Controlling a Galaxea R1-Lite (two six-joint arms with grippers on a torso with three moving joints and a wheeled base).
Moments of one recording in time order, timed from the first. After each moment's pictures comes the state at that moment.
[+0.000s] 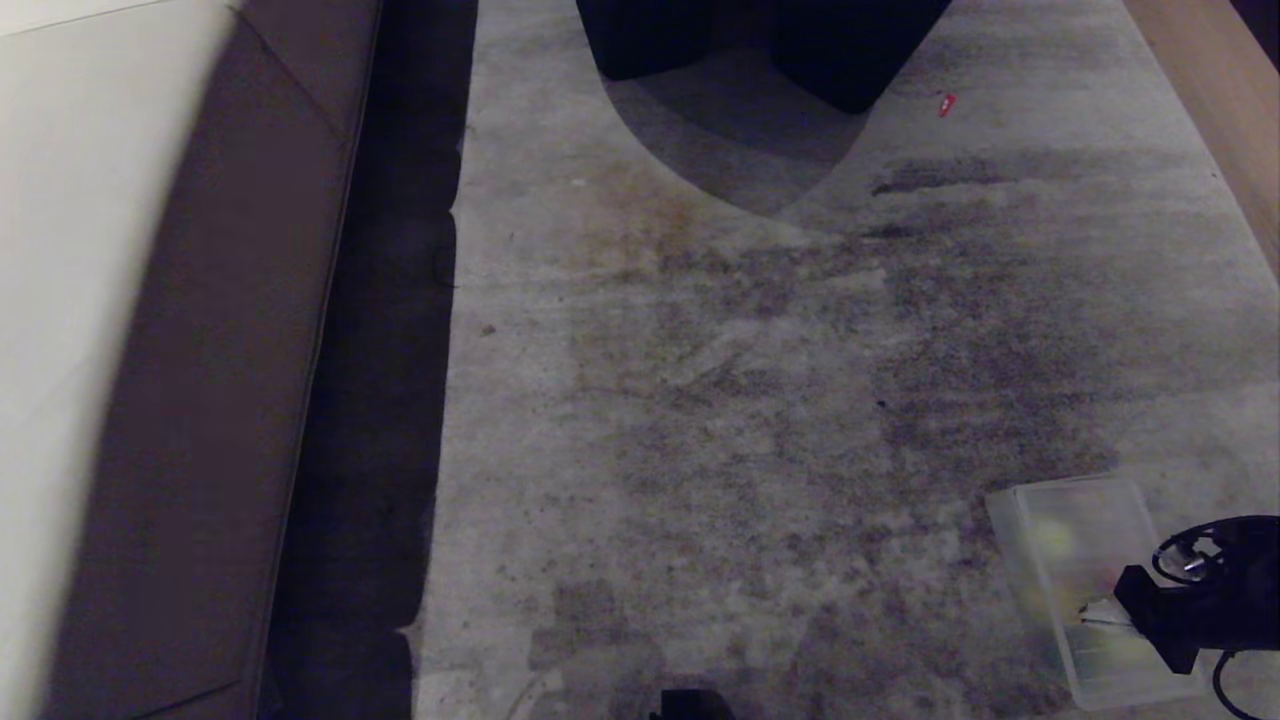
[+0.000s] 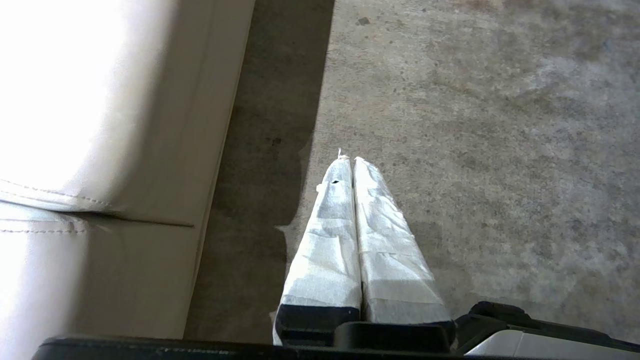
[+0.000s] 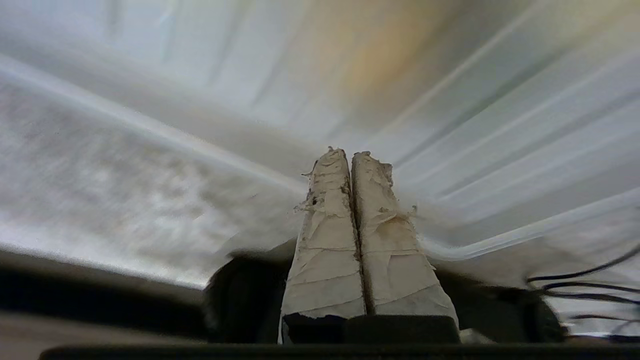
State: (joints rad) left arm 0.00 0.00 0.00 -0.01 0.07 -0.14; right arm -0.67 2.53 -1.05 -0.26 0.56 0.27
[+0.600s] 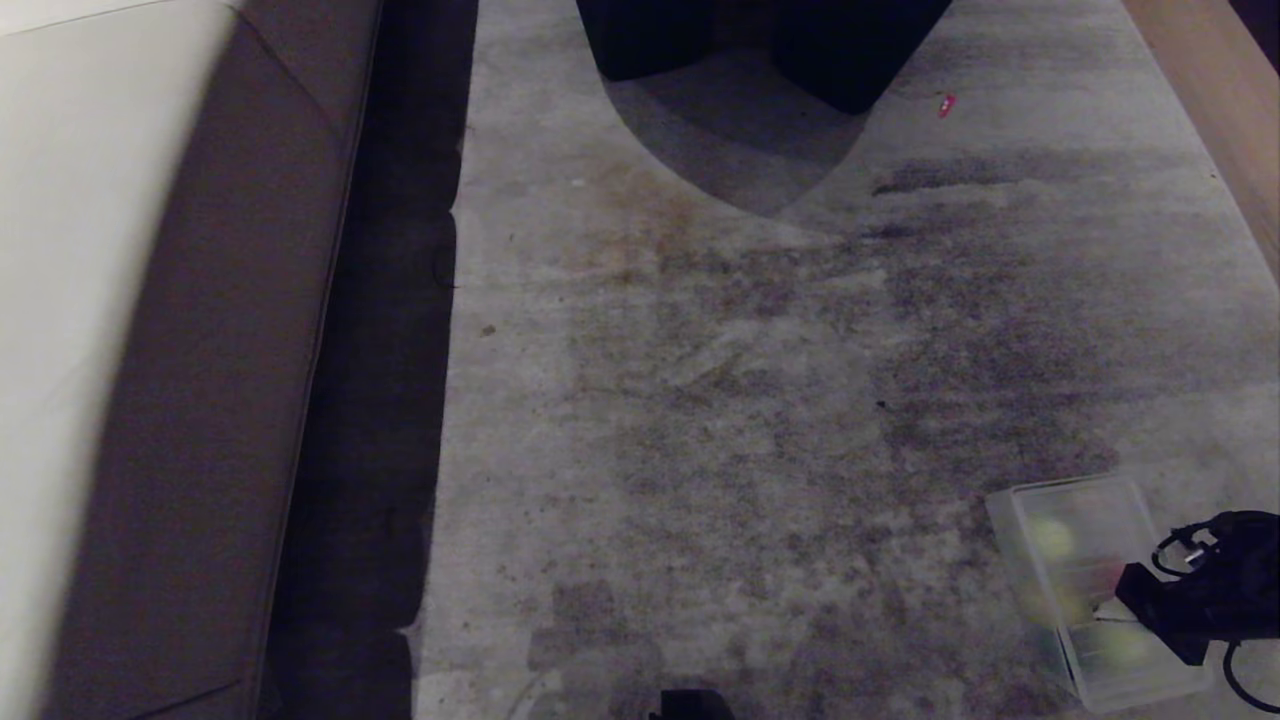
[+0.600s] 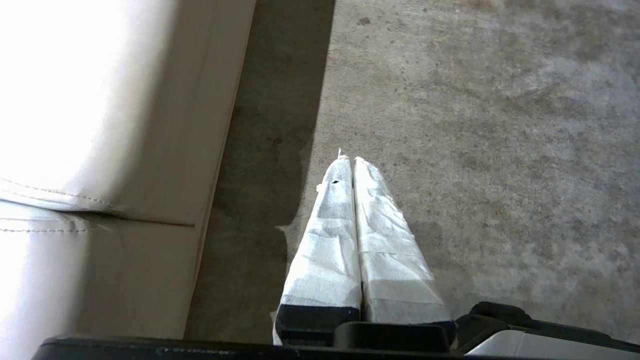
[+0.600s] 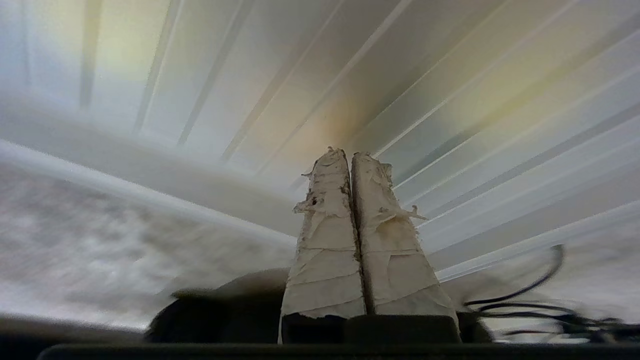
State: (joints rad) left arm 0.00 0.00 0.00 -0.01 0.07 -0.14; right arm -0.68 2.58 -1.16 -0.26 0.41 0.20
